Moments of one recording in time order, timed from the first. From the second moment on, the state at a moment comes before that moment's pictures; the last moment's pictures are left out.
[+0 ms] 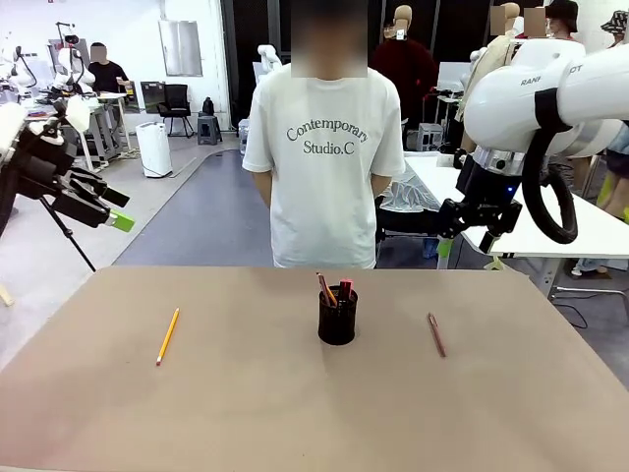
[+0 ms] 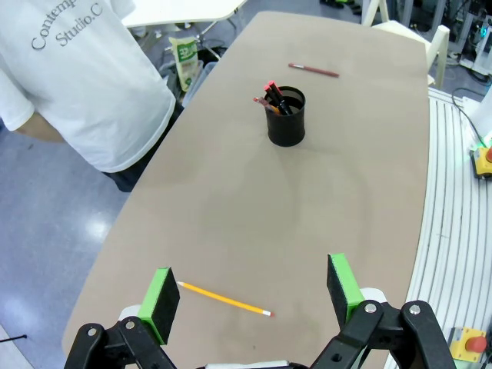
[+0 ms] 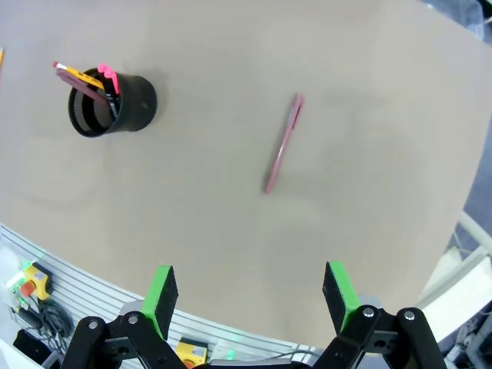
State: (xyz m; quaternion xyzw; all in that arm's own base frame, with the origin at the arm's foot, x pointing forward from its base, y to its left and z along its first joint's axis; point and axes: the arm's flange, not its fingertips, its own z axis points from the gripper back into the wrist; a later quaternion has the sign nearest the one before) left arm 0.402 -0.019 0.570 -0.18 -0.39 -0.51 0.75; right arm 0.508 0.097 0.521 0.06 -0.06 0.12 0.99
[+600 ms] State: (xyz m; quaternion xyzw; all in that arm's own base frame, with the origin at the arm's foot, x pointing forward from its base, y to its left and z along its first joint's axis) left arm 0.402 -0.019 0.570 -0.18 -0.39 -0.51 0.75; right arm 0.548 0.121 0.441 0.07 -0.06 0.02 1.00
